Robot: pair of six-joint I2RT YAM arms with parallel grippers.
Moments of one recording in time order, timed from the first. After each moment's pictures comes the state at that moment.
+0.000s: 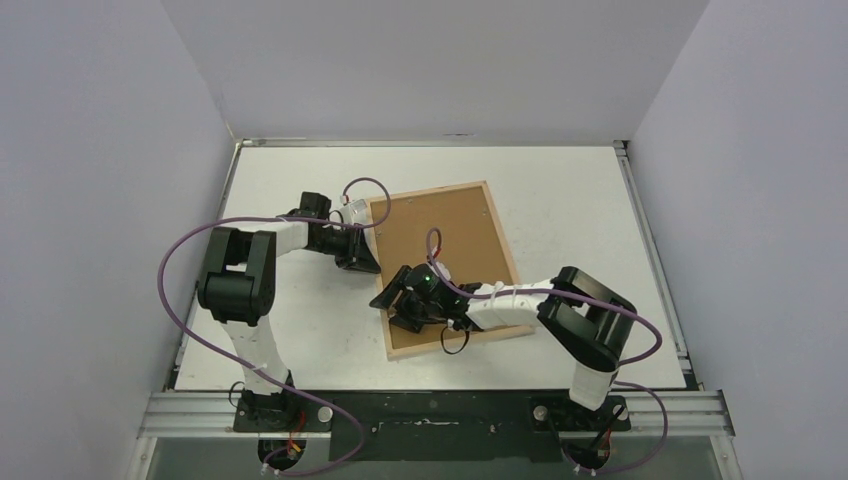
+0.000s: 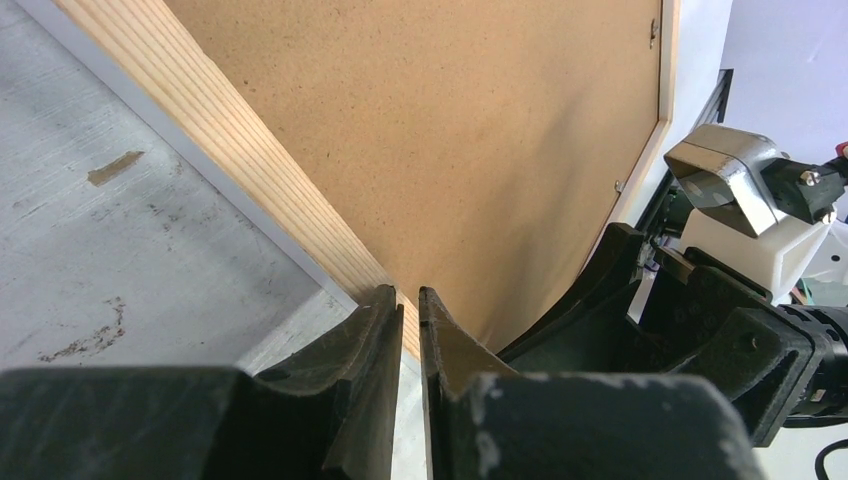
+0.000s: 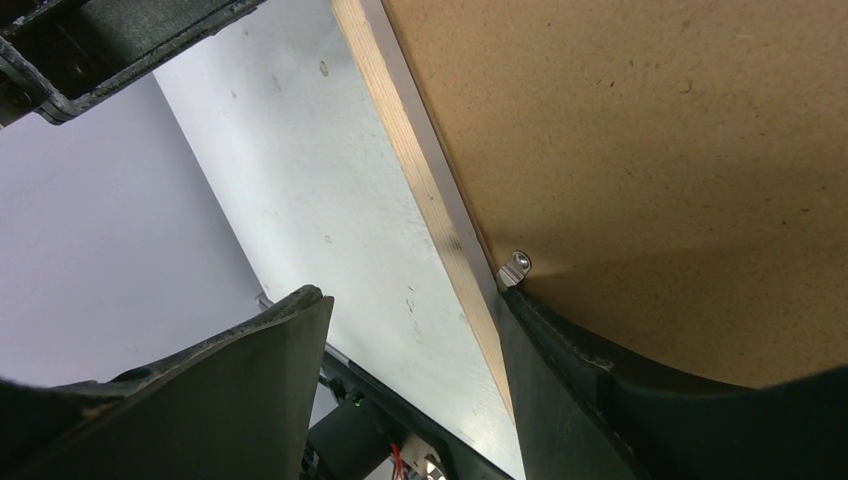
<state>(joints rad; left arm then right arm) -0.14 1.91 1.08 -0.37 0.88 -0.12 1.02 1.78 0.89 0.16 0.00 1.48</state>
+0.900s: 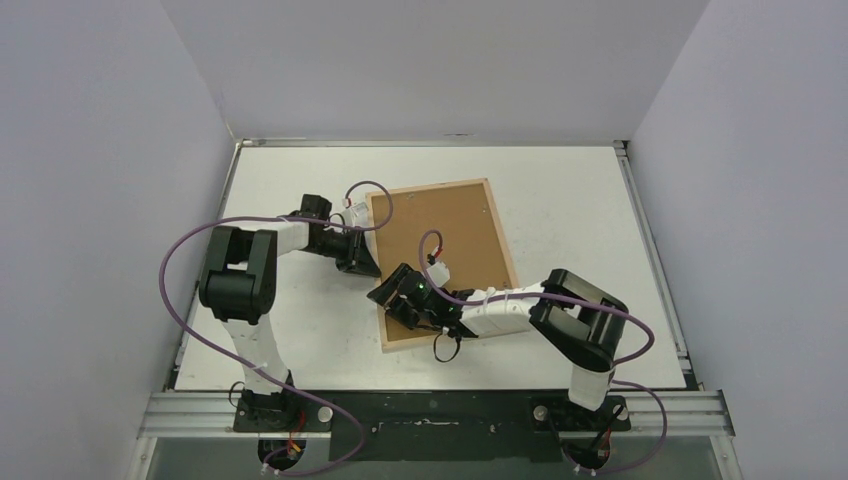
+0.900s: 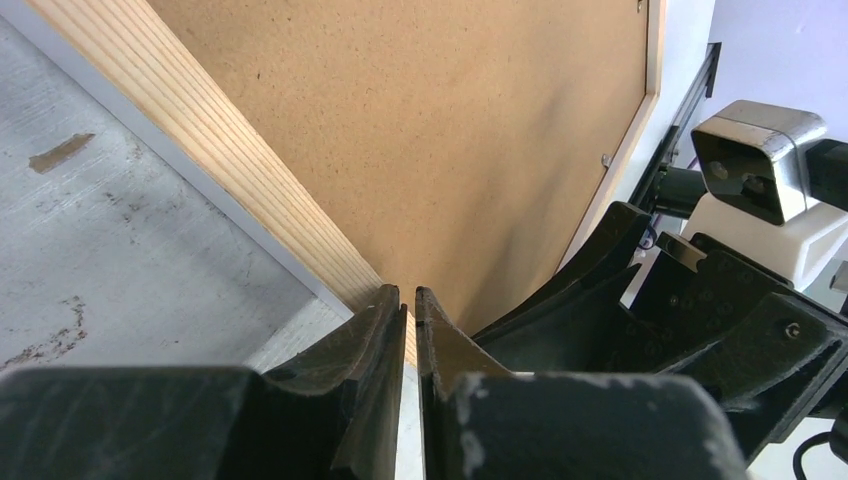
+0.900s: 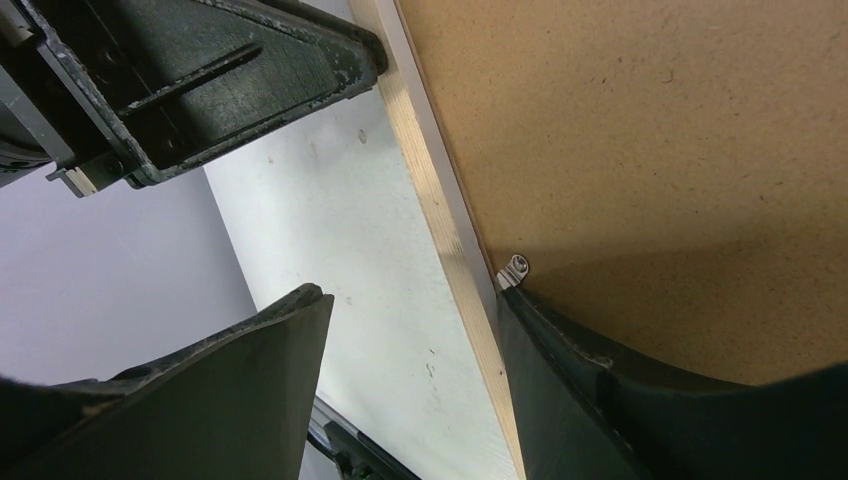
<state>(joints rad) -0.14 1.93 1.08 -0.41 0.92 -0.08 1.06 1.81 0.90 0.23 0.21 1.50</state>
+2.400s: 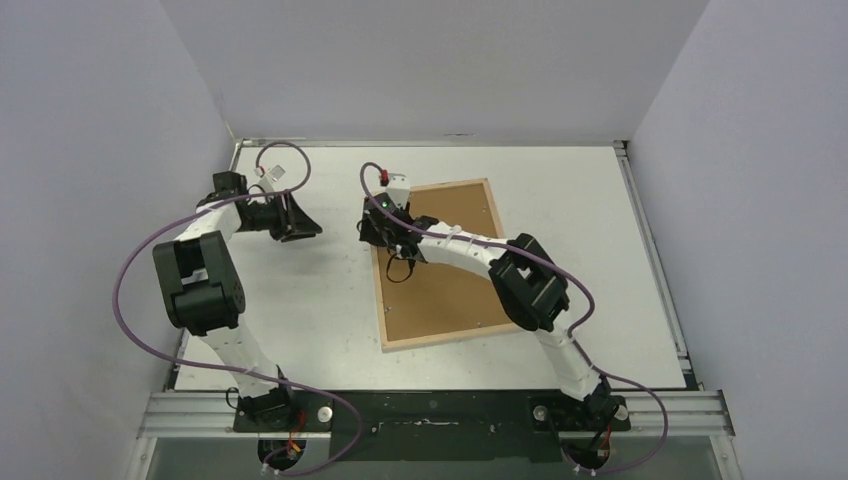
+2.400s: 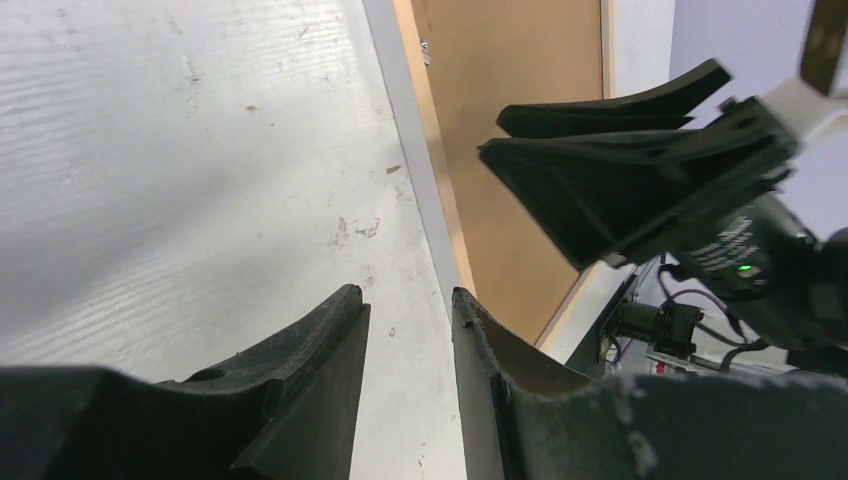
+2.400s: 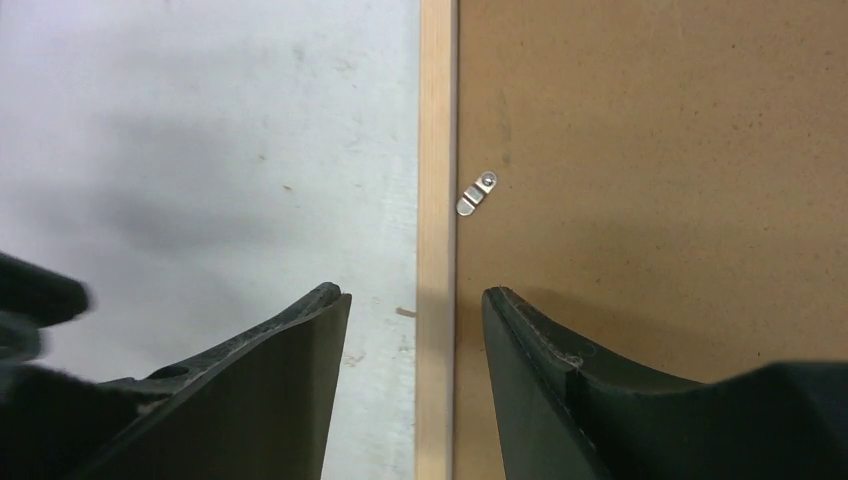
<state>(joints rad) 0.23 1.86 1.28 -0.57 0.95 -0.05 0.87 2.18 1.69 -0.12 0.32 0.73</state>
